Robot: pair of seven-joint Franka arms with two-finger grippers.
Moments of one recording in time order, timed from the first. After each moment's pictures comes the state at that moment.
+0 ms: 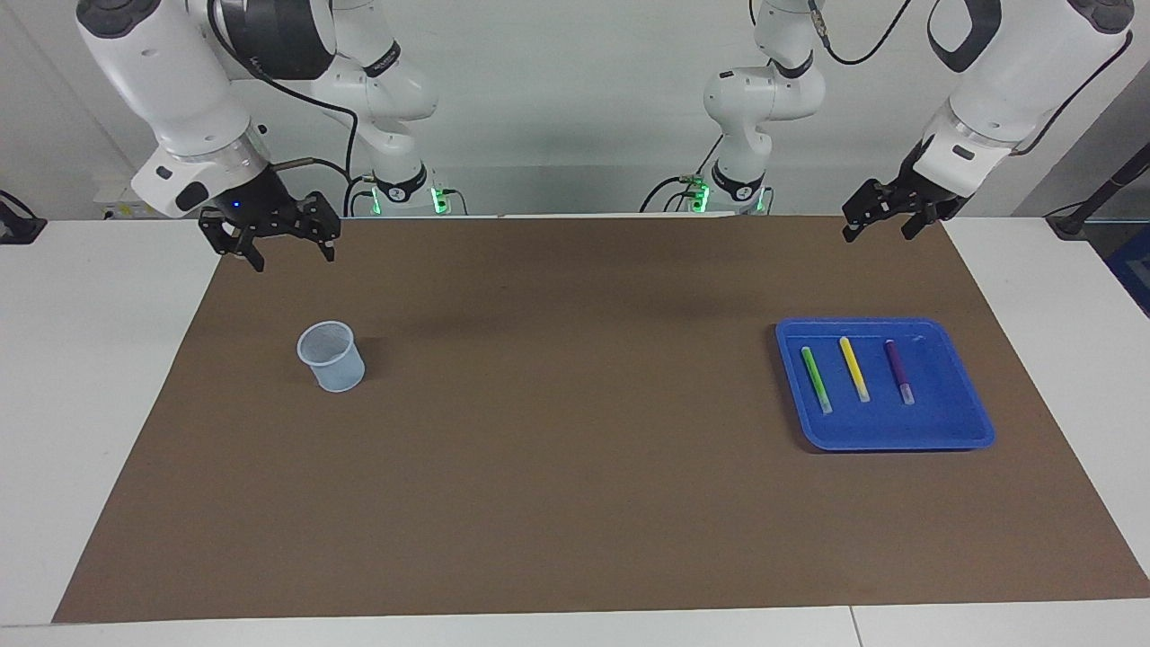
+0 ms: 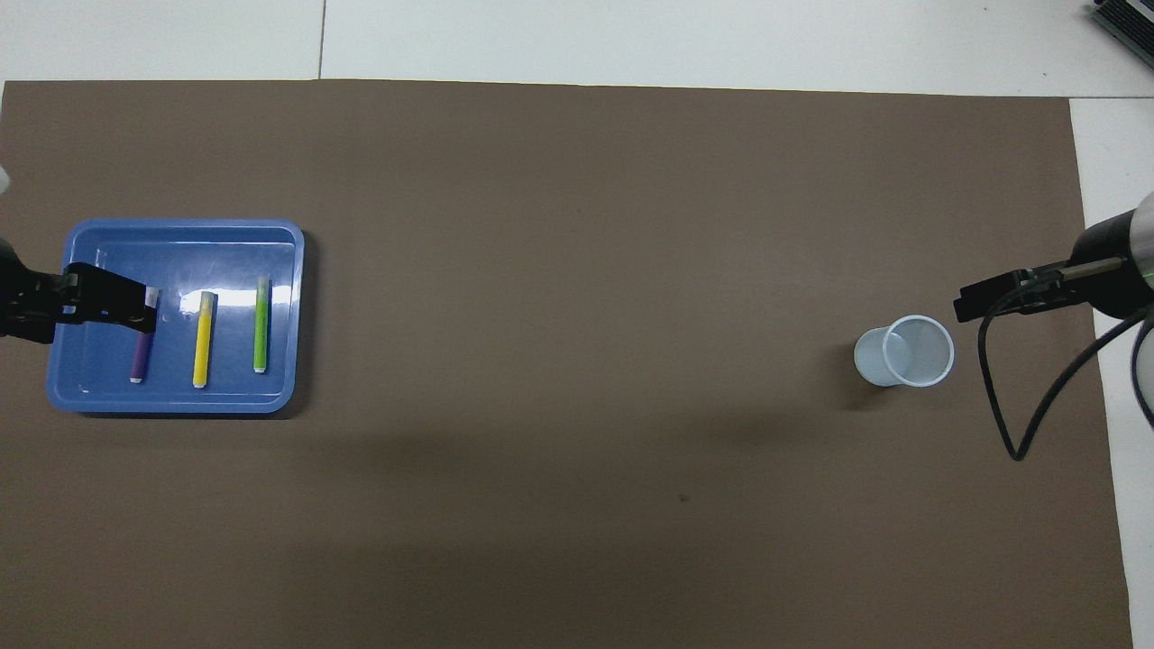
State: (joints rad) left arm -0.01 -0.02 -0.03 -1.60 -0.05 1.48 -0.06; right arm -0.06 -0.01 0.06 -1.65 0.03 1.61 -0.13
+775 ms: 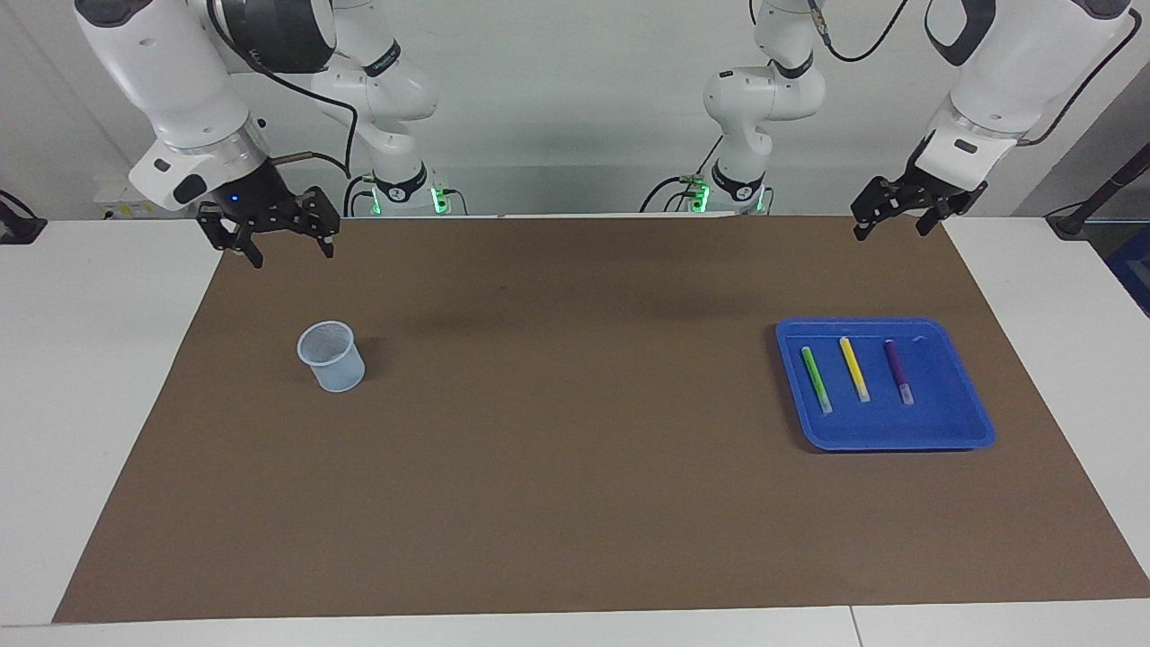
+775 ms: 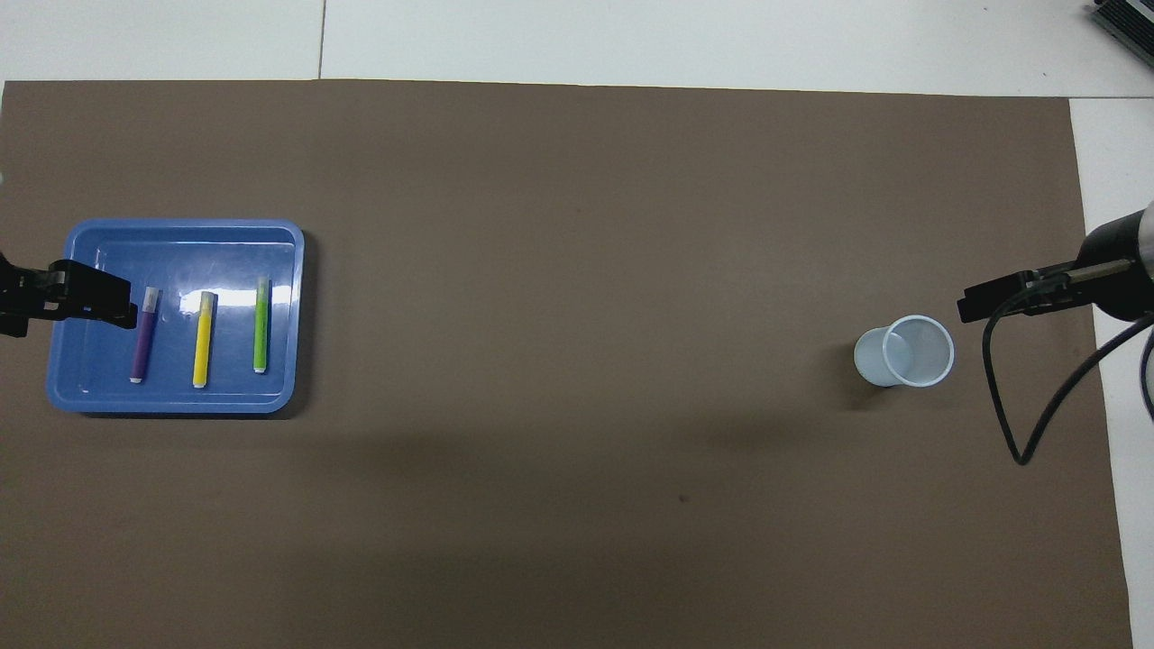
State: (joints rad) left arm -0.03 -0.02 -0.02 -1.58 0.00 1.48 -0.06; right arm -0.06 -0.02 0.06 -1.65 0.03 1.61 -0.13
